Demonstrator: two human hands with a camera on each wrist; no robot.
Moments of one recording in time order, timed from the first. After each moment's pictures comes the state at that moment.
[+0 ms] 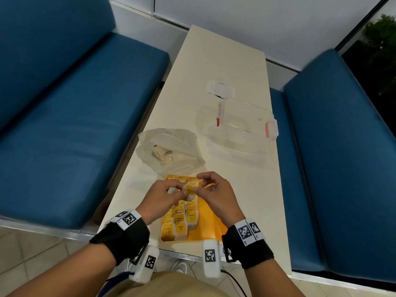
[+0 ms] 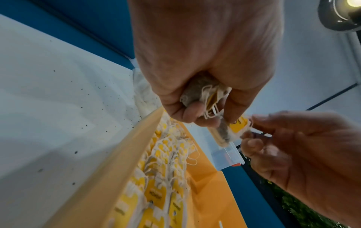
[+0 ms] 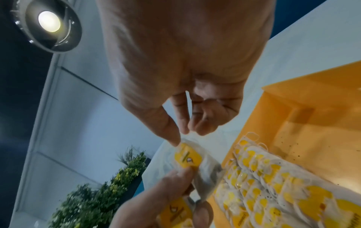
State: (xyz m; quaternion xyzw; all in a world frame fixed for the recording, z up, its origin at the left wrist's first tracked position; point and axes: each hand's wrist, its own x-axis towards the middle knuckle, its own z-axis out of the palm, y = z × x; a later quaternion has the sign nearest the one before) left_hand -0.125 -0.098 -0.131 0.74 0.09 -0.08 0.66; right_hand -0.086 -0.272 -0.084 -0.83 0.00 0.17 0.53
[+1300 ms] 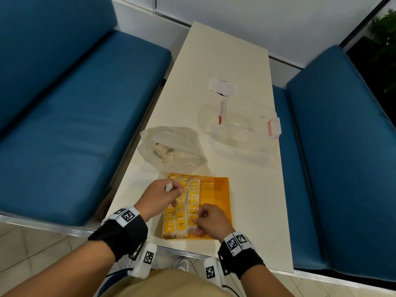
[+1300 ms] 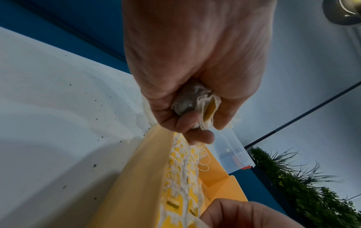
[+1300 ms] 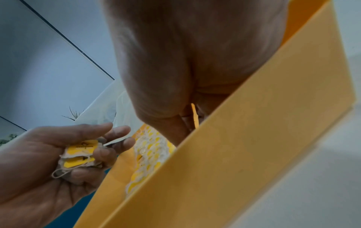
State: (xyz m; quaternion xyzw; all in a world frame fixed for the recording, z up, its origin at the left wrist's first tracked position) left_hand -0.125 -0.089 -0.141 0.76 0.14 -0.14 0.62; right_hand -0.118 -0.294 -0.168 -0.83 0.08 0.37 0.41
